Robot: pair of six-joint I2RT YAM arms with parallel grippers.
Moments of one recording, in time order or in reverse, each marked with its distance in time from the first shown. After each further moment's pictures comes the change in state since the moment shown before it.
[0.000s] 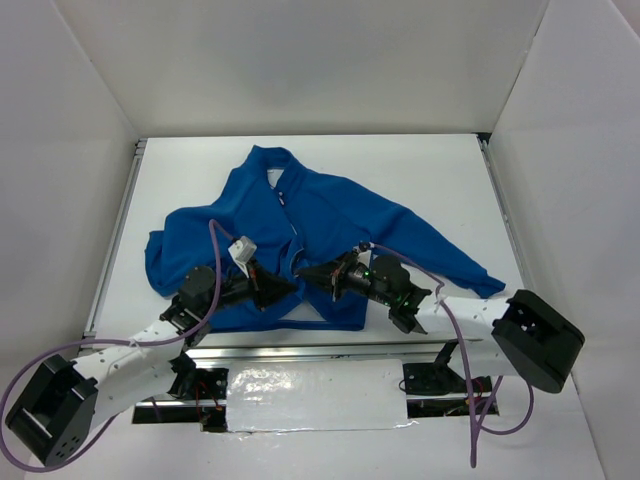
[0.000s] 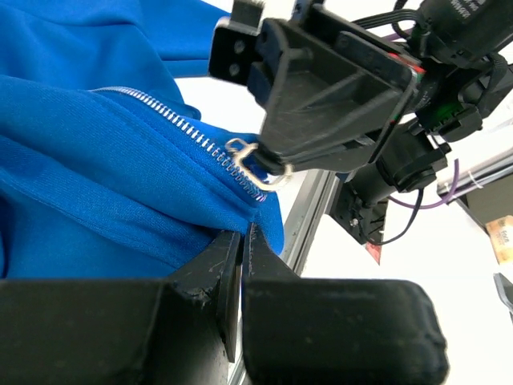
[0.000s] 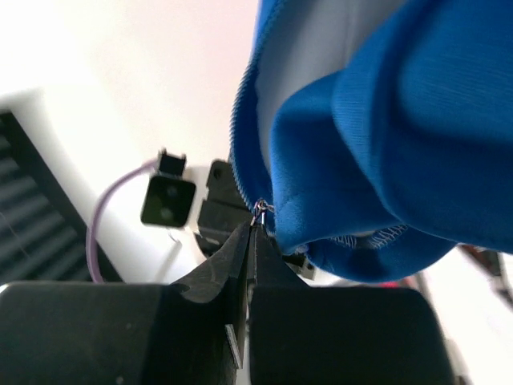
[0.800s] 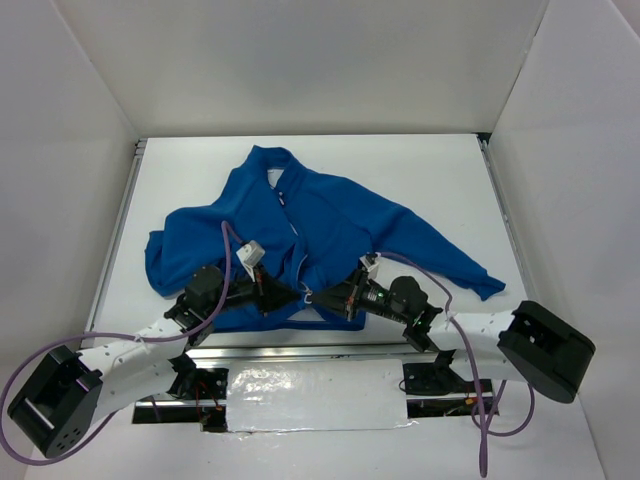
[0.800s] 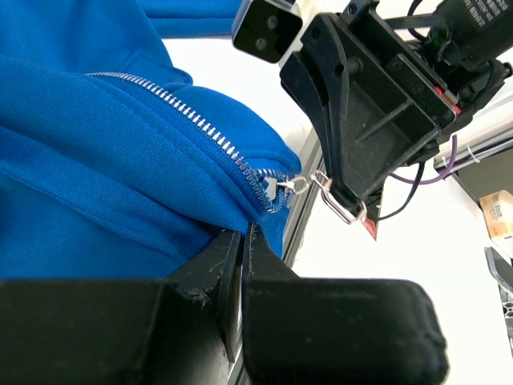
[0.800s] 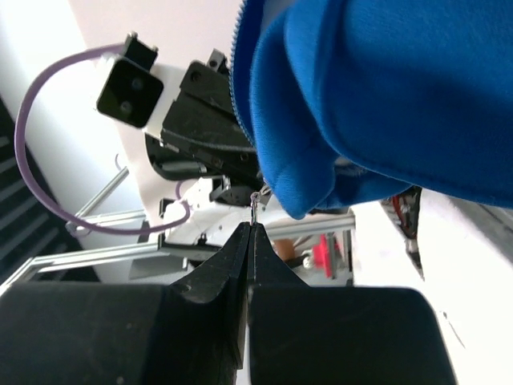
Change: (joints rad) left arm -0.022 0.044 0.004 -0.029 0.020 0.015; right arm 0.013 -0.105 -0.209 0.192 -0.108 -0.226
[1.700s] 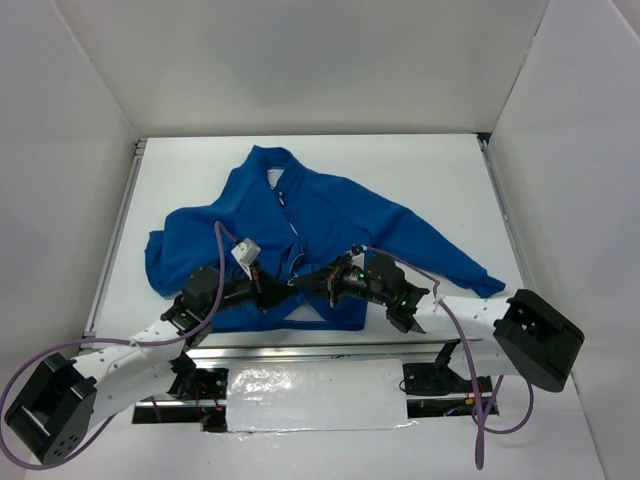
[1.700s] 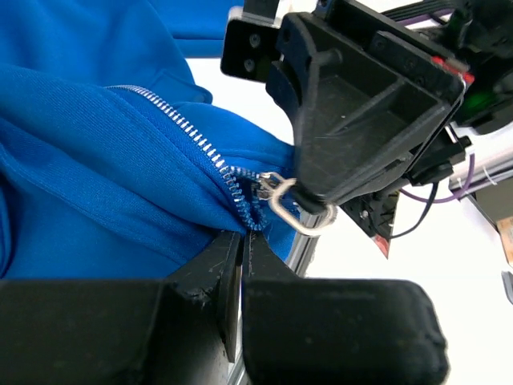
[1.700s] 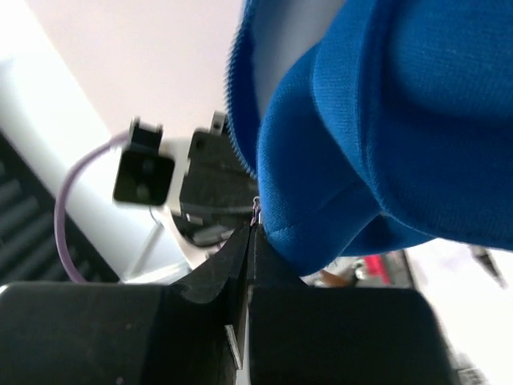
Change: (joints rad) left arm -0.005 -0.047 0.000 -0.037 -0.062 0.001; right arm 0.018 0.106 0.212 -0.211 0.039 0.191
